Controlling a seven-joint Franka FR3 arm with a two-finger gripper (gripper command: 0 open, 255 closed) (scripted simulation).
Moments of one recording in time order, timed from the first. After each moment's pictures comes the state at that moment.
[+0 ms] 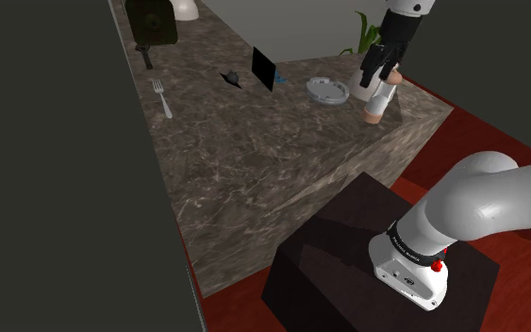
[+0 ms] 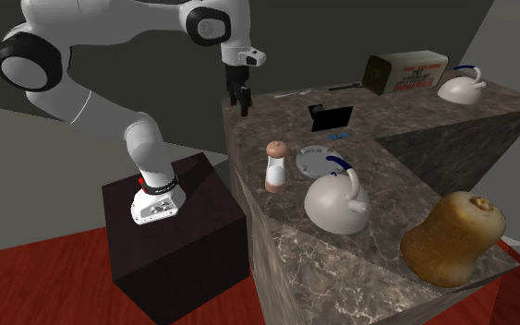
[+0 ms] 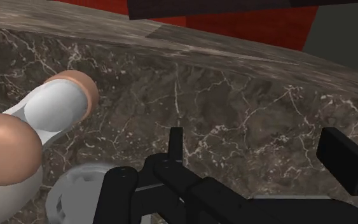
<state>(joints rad) -0.07 -0.71 -0.18 -2.39 -0.11 1.67 -0.12</state>
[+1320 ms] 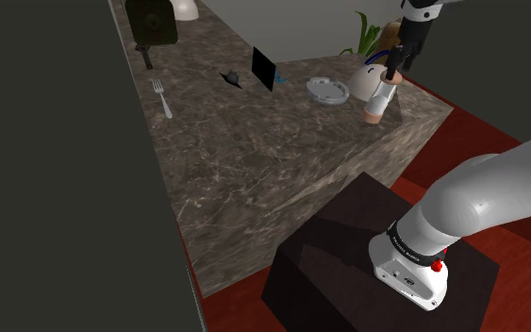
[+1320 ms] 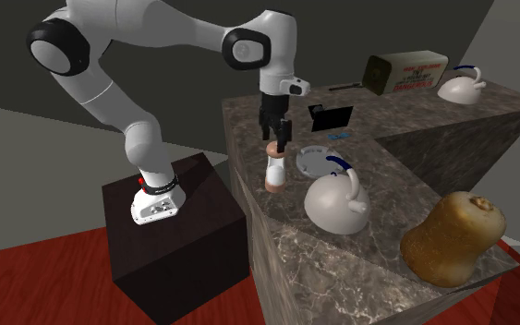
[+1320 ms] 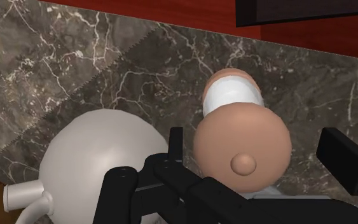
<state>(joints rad) -0.18 -0.39 -0.42 -2.20 -0.33 1.81 -0.38</state>
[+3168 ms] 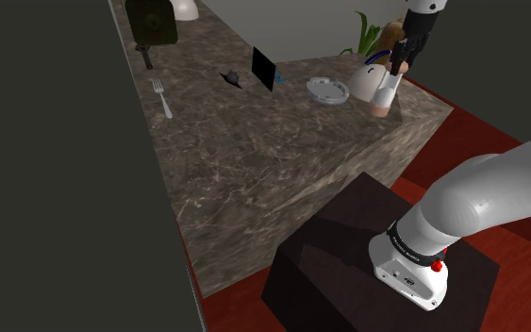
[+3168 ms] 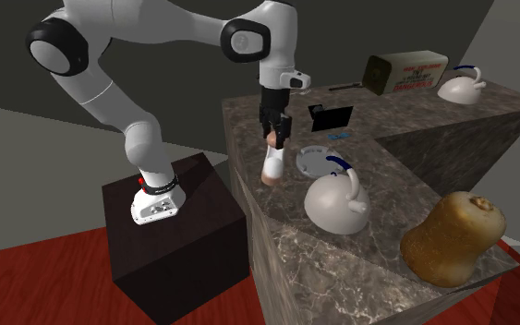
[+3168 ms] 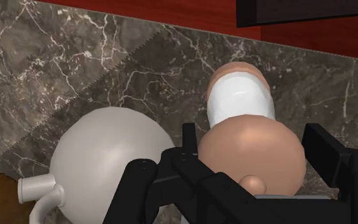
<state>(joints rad) -0.18 -0.39 -0.41 -2.16 -0.32 1.77 -0.40</state>
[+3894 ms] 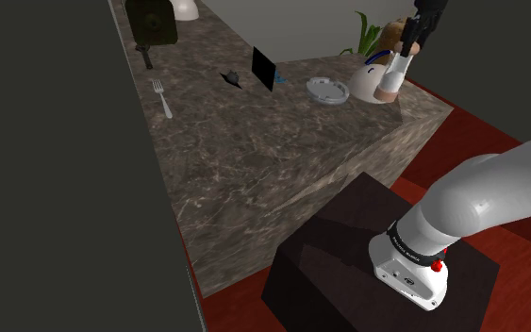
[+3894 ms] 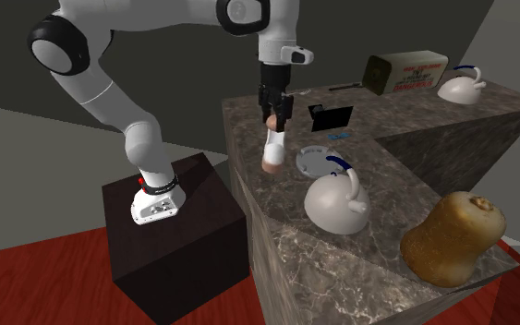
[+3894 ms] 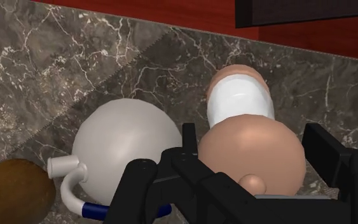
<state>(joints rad) -0.17 -0.39 -0.40 -2.01 -0.31 1.62 -0.42</state>
